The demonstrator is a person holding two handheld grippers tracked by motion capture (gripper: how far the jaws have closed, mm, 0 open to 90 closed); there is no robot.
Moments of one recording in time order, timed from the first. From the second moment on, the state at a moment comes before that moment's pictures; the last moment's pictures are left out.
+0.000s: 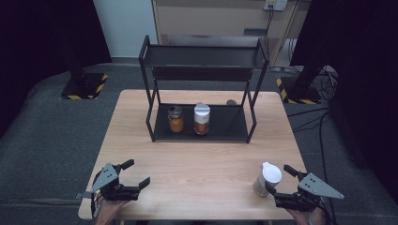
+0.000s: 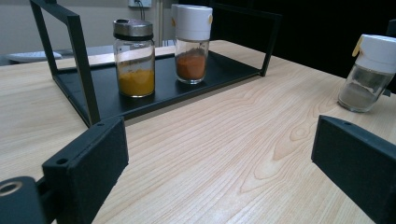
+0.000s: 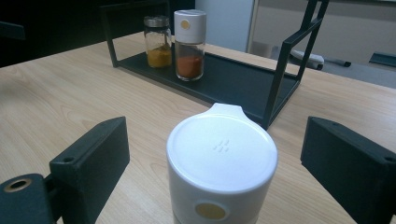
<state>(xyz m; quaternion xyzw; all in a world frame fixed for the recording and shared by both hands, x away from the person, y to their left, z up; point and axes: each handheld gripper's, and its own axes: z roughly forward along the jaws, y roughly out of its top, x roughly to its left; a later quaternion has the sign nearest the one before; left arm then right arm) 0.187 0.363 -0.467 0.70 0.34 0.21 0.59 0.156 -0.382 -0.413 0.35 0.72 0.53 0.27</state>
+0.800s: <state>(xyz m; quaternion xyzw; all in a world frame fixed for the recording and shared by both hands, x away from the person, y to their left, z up) 0.188 0.362 -0.466 0.71 0.33 0.20 0.59 0.157 -0.384 -0.418 0.35 0.73 0.53 0.26</state>
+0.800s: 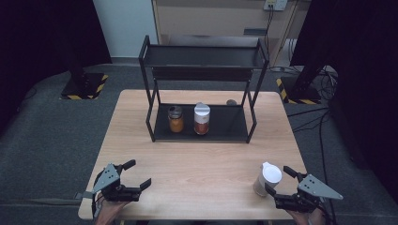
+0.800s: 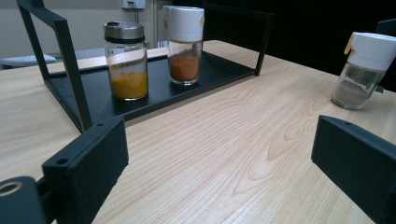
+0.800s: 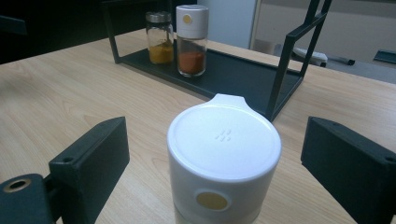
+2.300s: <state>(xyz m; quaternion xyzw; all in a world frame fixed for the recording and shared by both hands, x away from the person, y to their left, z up) 0.186 0.363 -0.467 0.70 0.33 0.20 0.59 0.153 -0.382 -0.412 0.36 0.72 0.54 0.27</state>
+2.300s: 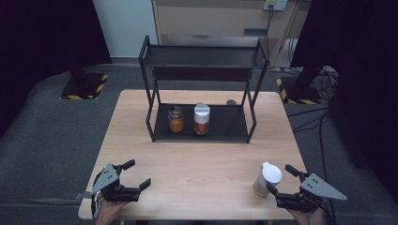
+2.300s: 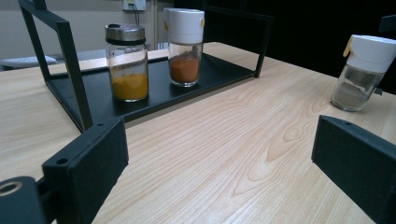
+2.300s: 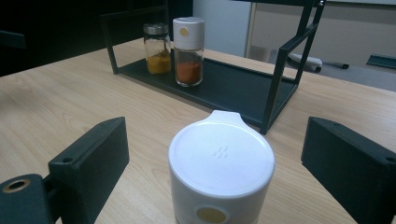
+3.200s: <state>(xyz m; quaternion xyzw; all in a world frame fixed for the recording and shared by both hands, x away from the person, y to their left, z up) 0.186 0.362 -0.467 0.70 0.33 0.21 0.59 0.151 -0.382 -0.399 0.36 0.72 0.53 0.27</state>
